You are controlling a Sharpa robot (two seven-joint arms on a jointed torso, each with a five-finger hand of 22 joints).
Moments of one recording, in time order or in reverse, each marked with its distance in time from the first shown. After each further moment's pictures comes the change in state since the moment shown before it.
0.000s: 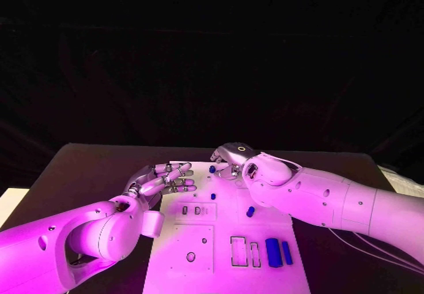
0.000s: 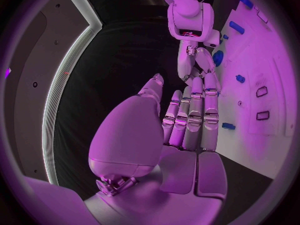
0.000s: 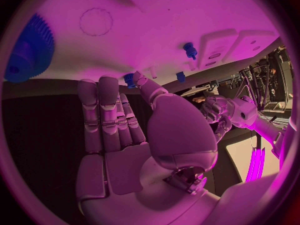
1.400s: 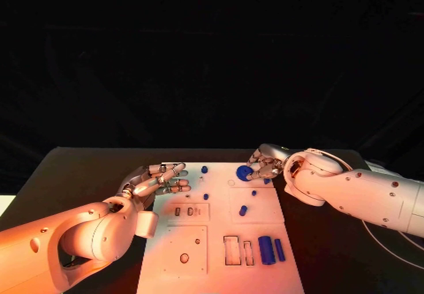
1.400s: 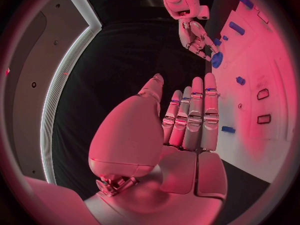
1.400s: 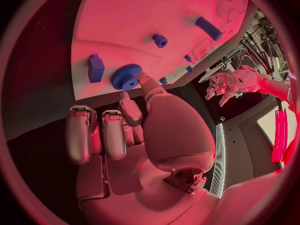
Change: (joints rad) left arm 0.000 -0.004 0.000 -0.014 0.003 0.014 -0.006; left_hand 0.000 0.000 0.000 0.000 0.000 0.000 0.000 0.000 0.000 0.000 0.000 0.000 0.000 0.000 0.000 0.000 0.002 0.000 0.000 0.000 0.000 0.000; right arm 0.009 -0.300 0.028 0.183 0.319 0.126 -0.051; right_hand 0.060 -0.004 -0.248 0.149 0.132 0.037 -0.030 0.010 0.004 0.321 -0.056 1.113 1.071 0.064 -0.046 0.592 0.740 -0.079 0.321 -0.028 0.361 0.623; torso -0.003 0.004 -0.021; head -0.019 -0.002
